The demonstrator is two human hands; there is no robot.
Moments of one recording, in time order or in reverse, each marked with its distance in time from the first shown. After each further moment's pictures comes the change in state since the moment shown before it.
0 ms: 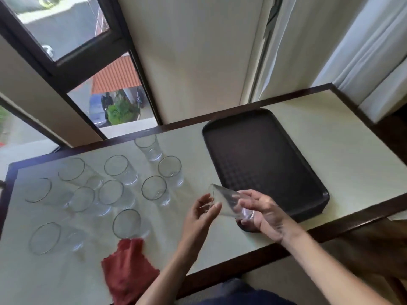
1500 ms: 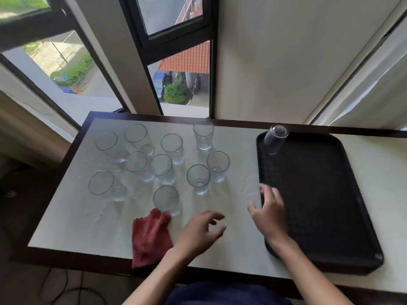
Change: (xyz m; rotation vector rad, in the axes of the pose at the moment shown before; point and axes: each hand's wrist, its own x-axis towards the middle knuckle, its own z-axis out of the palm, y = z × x) left_hand 0.002 -0.044 -0.059 0.688 0.103 0.121; right_hand 0.080 0.021 0.048 -1.189 0.344 -0.627
